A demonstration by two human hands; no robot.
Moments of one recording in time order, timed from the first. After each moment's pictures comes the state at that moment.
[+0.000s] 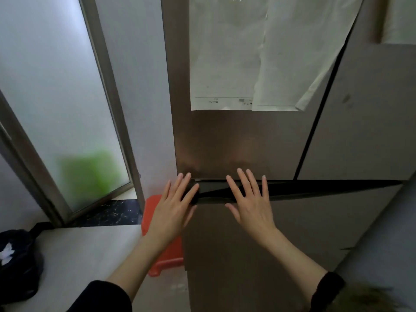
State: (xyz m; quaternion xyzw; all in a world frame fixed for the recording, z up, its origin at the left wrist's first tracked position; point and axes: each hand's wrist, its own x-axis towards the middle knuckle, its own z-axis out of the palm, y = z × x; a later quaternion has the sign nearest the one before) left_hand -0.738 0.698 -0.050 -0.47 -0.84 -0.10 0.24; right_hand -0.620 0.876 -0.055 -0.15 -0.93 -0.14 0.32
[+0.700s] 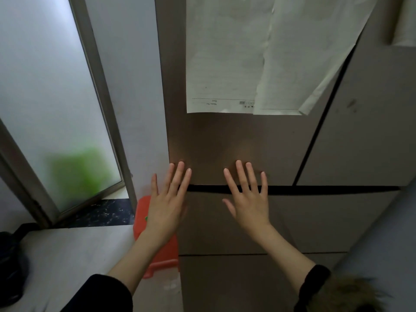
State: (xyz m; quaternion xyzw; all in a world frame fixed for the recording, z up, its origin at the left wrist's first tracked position) left_hand -0.772 0.724 -0.055 -0.41 -0.86 -0.05 0.31; right_hand -0.652 0.900 -0.060 -0.19 -0.90 -0.19 0.34
